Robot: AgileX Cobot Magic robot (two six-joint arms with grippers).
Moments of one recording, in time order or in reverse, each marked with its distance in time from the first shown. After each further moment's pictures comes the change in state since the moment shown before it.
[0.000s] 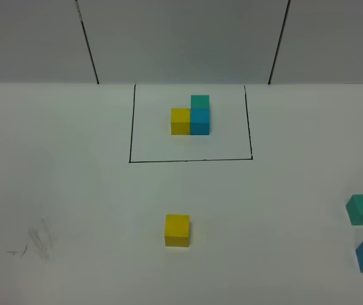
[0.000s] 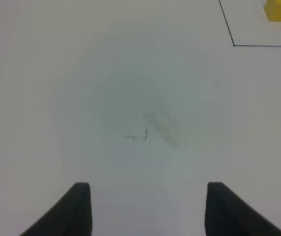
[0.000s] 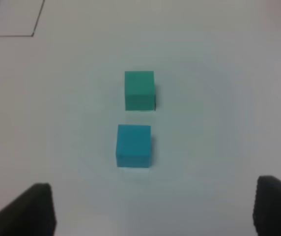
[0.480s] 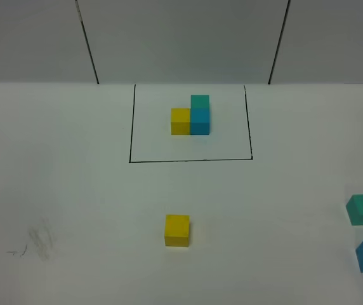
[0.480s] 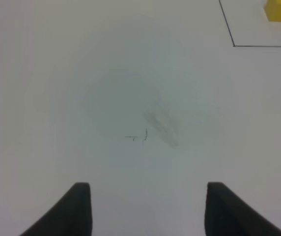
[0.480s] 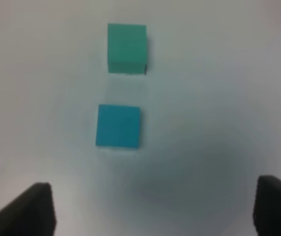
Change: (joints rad) left arm 0.000 0.000 0.000 0.000 0.000 -0.001; right arm 0.000 0.649 -0.109 -0.046 -0.168 -0.003
